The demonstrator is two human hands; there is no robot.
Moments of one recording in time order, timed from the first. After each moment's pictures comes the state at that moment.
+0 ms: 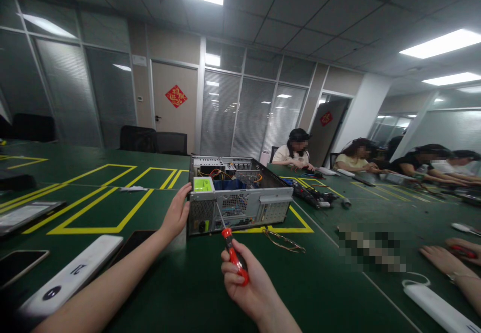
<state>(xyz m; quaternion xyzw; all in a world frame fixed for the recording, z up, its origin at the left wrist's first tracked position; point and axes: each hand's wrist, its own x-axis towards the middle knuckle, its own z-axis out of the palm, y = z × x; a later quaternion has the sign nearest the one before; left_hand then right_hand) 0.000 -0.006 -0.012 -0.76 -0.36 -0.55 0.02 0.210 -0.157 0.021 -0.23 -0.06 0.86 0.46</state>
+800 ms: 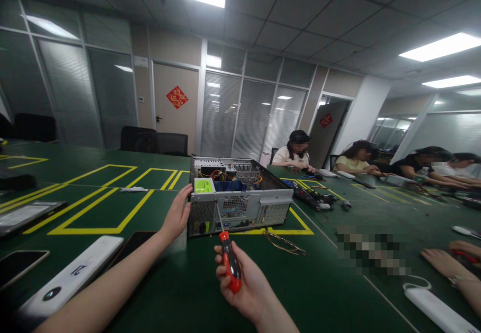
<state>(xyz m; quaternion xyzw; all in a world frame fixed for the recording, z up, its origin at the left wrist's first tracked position) 0.000 -0.004 -0.014 -0.76 -0.36 -0.55 0.02 0.206 -0.155 0.021 -0.29 -0.09 0.84 0.45</state>
